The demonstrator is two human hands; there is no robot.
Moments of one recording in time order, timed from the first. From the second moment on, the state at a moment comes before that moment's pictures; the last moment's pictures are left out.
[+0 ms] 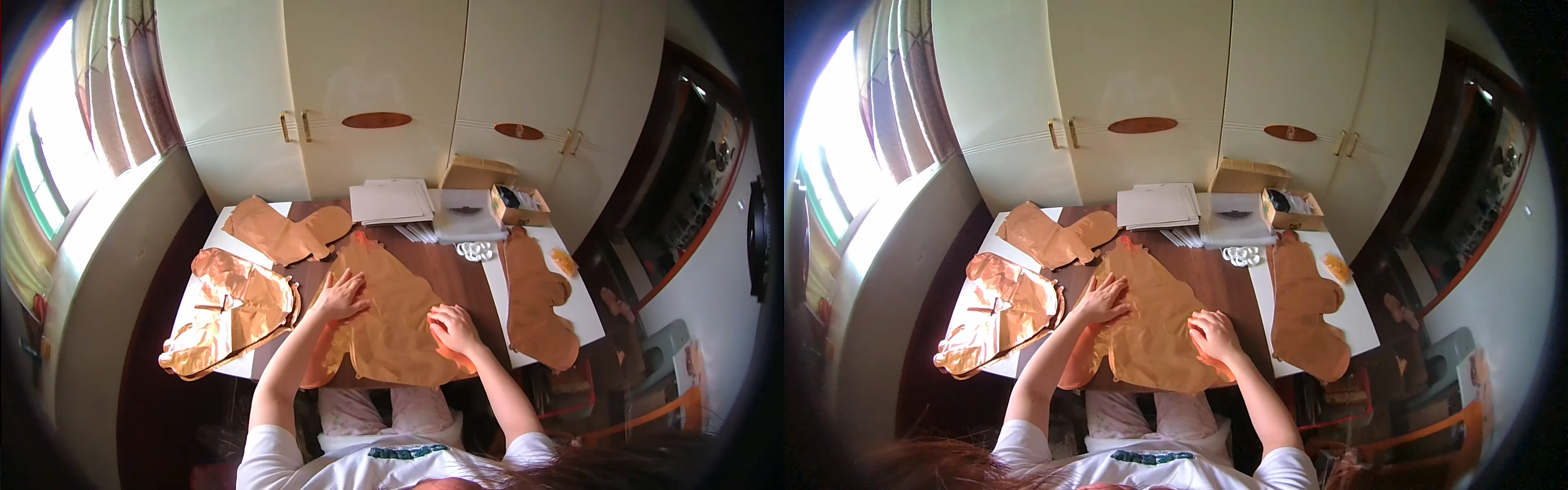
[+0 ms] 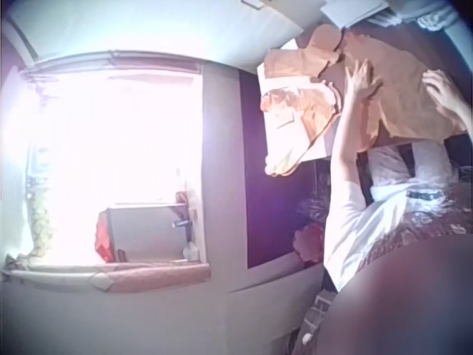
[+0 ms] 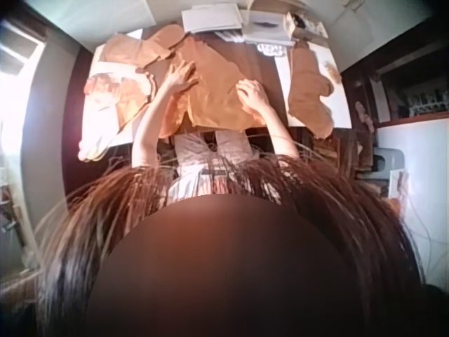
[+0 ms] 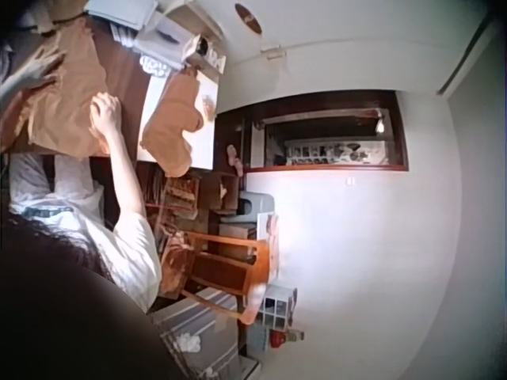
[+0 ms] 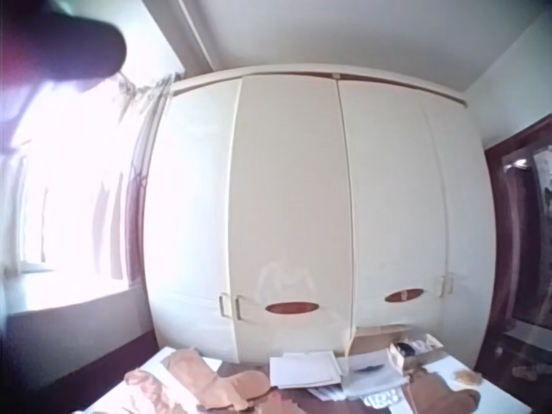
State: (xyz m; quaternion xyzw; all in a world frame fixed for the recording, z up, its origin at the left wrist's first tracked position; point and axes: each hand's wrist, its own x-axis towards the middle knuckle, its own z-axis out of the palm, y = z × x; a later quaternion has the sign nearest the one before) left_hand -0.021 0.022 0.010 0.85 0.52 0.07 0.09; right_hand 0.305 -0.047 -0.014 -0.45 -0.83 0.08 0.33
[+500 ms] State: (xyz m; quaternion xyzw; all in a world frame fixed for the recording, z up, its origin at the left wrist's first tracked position) left_hand -0.023 -0.011 0.016 0.85 0.51 0.04 0.06; right_hand 0.310 -0.043 -0.014 -0.43 -0.84 0.07 0.32
